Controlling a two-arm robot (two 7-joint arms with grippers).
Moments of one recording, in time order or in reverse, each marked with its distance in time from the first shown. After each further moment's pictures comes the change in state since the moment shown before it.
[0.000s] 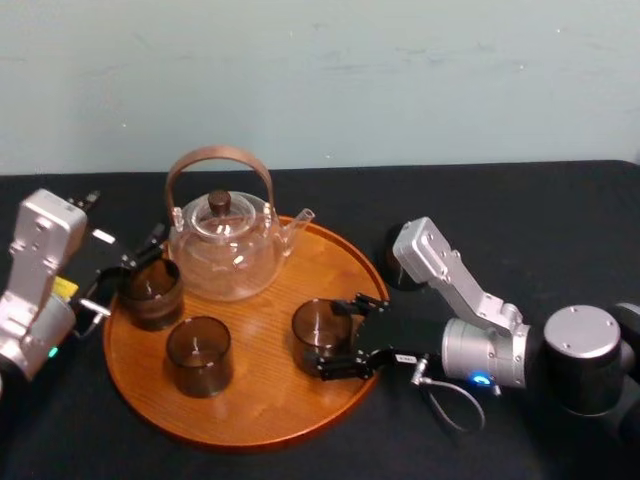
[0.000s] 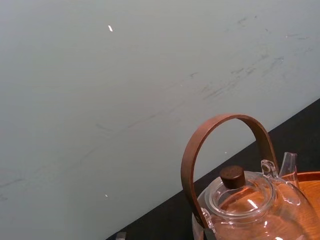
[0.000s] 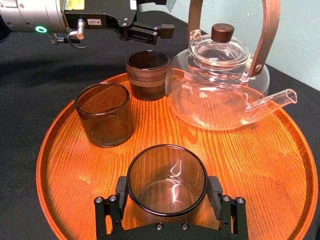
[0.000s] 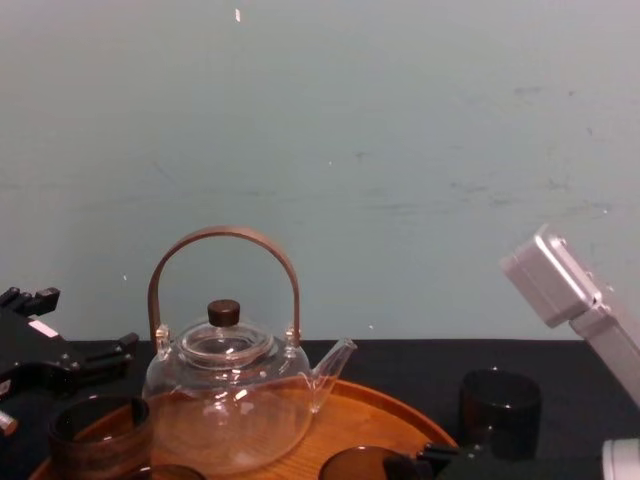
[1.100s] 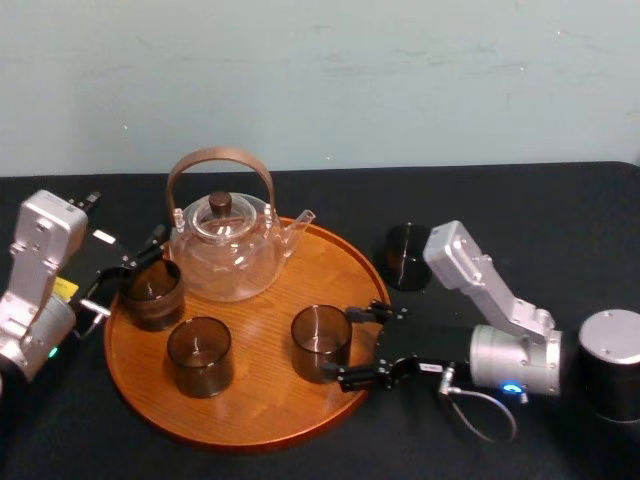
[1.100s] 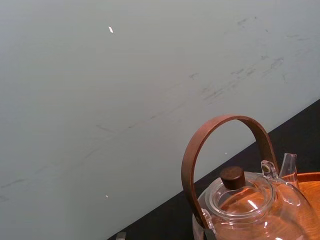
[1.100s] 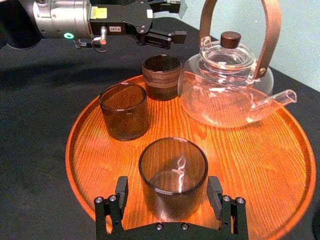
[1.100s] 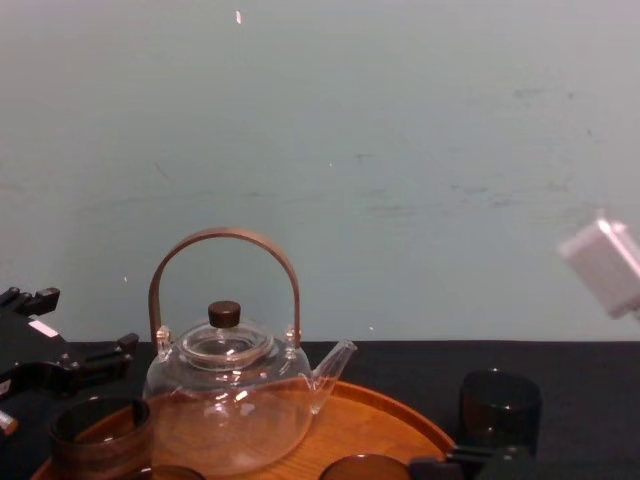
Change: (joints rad) left arm 0.000 0.000 0.000 0.000 0.000 0.000 0.000; right arm -0.044 0.077 0.023 -0.082 0.049 -0.005 0.052
